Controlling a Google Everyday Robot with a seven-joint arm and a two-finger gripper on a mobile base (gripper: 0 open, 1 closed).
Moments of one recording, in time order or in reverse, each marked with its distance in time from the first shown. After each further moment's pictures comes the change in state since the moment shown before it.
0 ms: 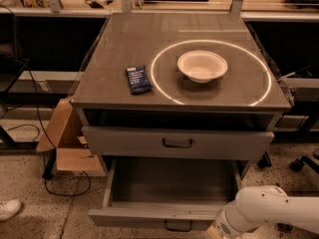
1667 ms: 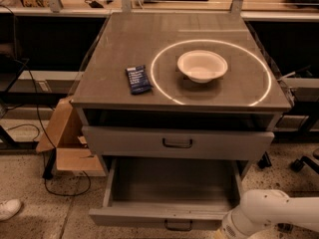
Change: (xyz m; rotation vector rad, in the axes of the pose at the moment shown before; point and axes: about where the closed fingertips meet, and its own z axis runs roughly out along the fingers) arm 0.032 -0.025 0.023 -0.008 0.060 0.128
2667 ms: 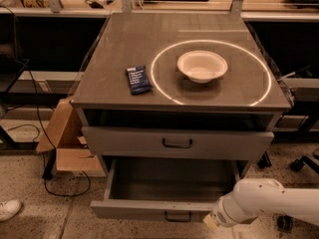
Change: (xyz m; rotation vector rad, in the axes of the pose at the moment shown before) arm -0.056 0.017 -0.026 0.008 -0.107 -0.053
